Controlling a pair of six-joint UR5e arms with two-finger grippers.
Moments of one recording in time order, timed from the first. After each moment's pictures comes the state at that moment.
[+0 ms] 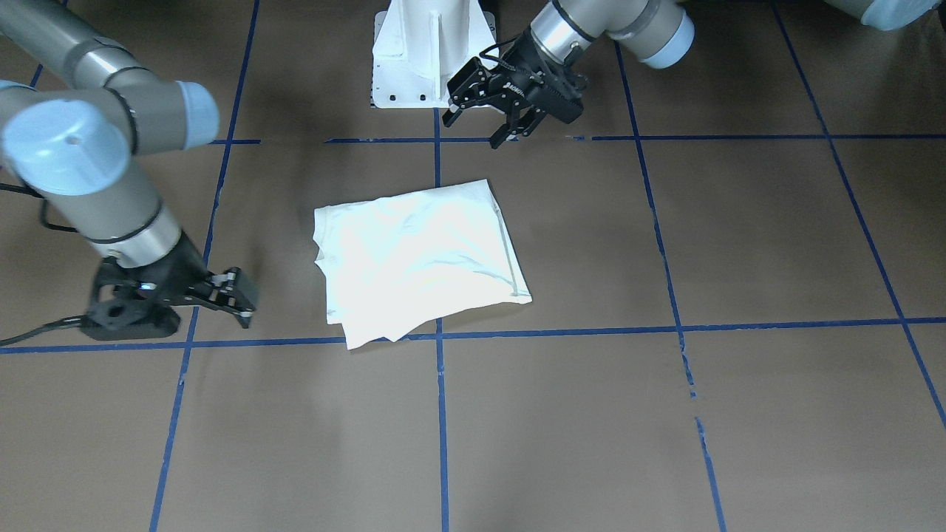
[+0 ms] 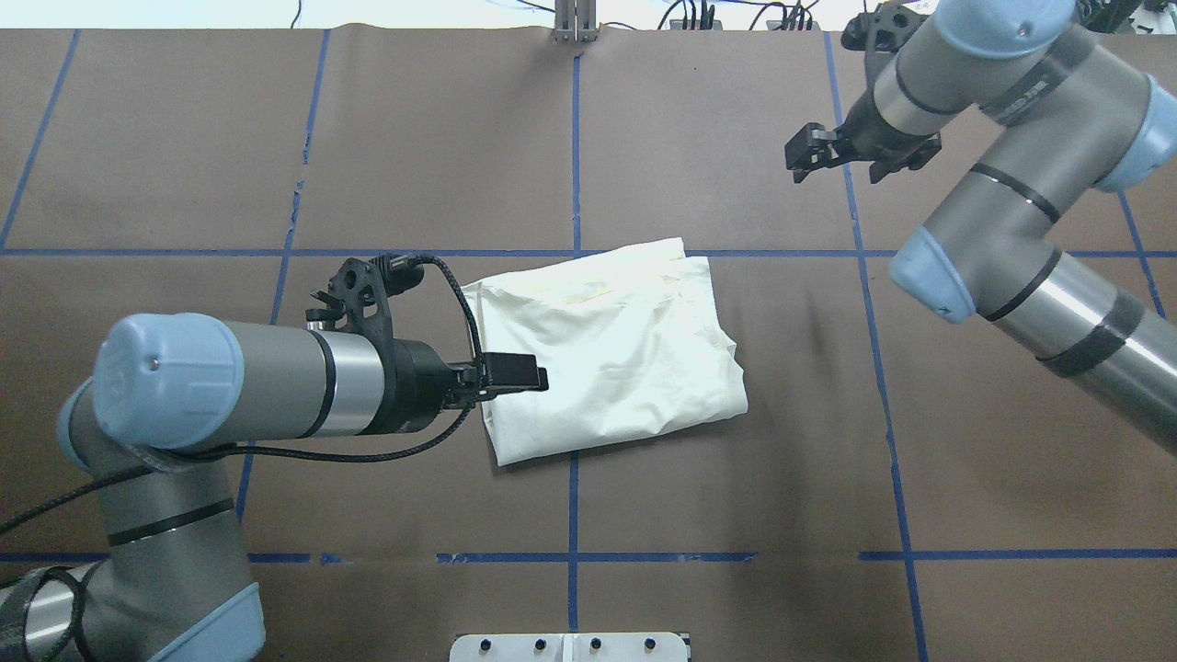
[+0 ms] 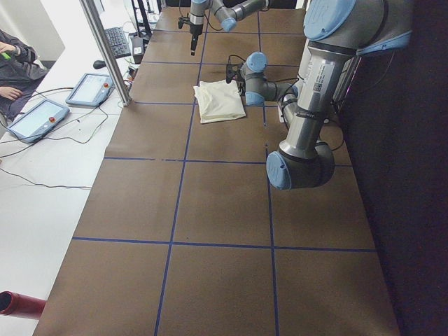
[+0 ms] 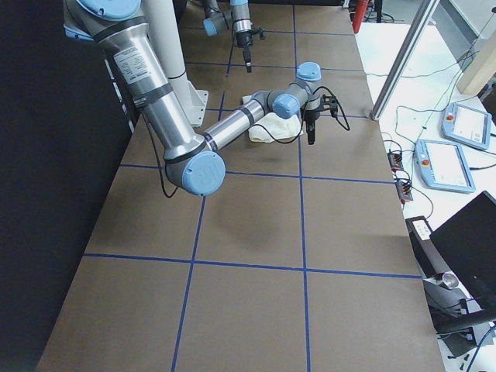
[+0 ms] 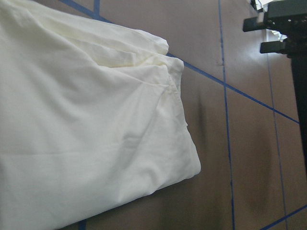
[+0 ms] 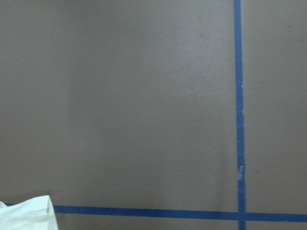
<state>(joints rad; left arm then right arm) -0.45 -1.96 -2.03 -2.09 -1.78 -1.49 0.96 -1.08 1.65 -1.46 2.06 0.83</state>
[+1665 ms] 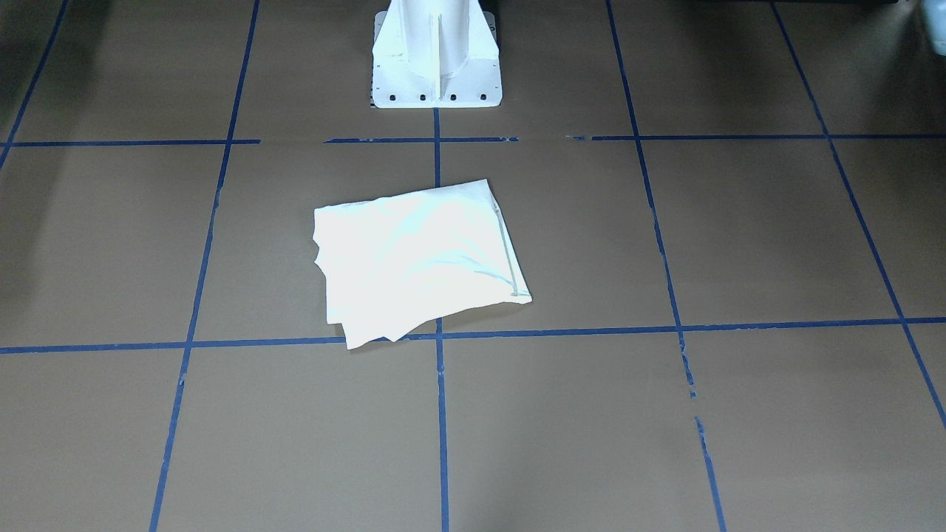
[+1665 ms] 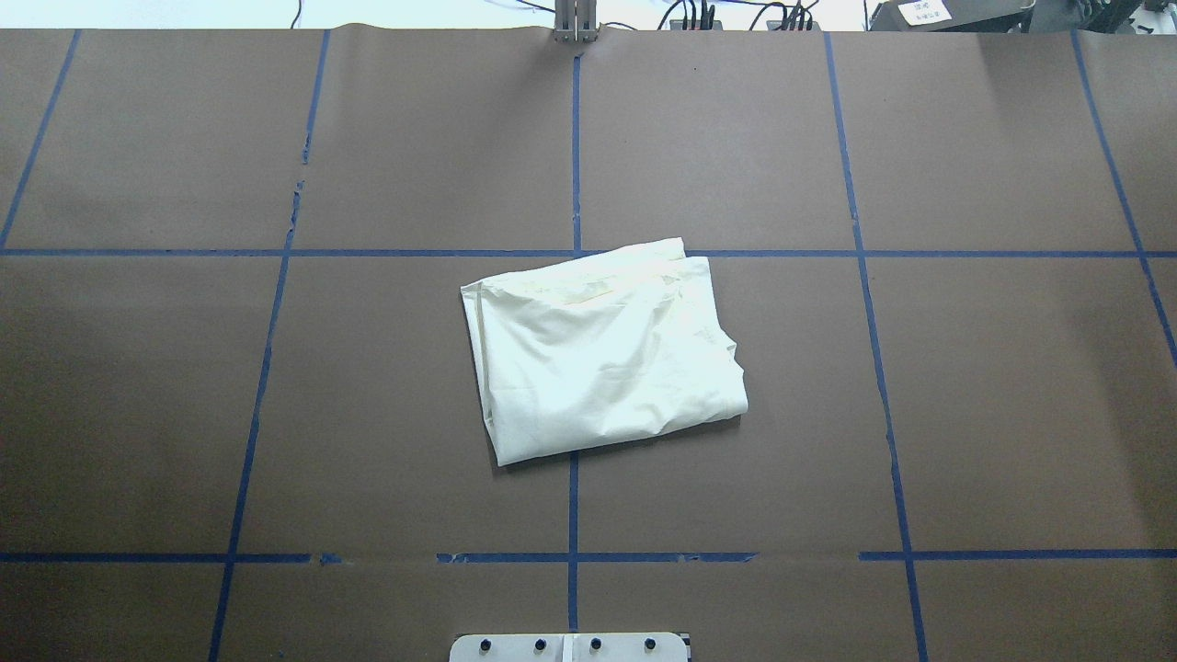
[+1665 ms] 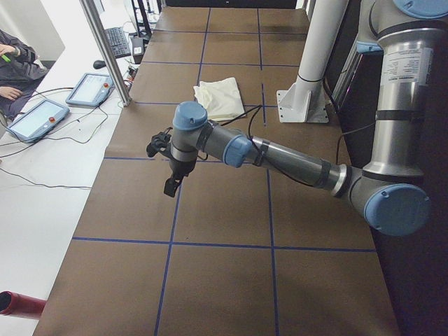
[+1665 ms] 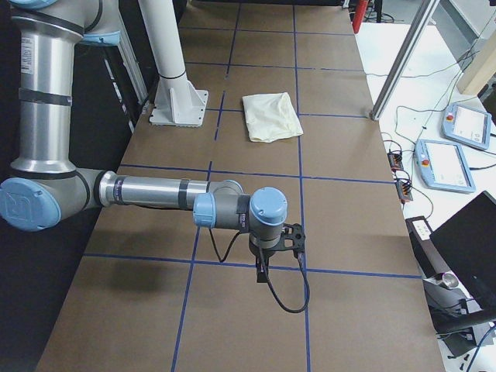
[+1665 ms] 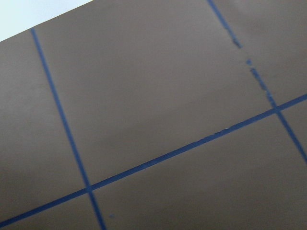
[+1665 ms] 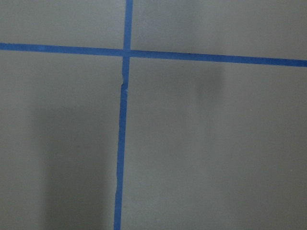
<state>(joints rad) -1.53 -1.58 -1.81 -1.69 -2.25 0.06 1.60 -1.70 1.68 -1.58 2.30 -0.09</state>
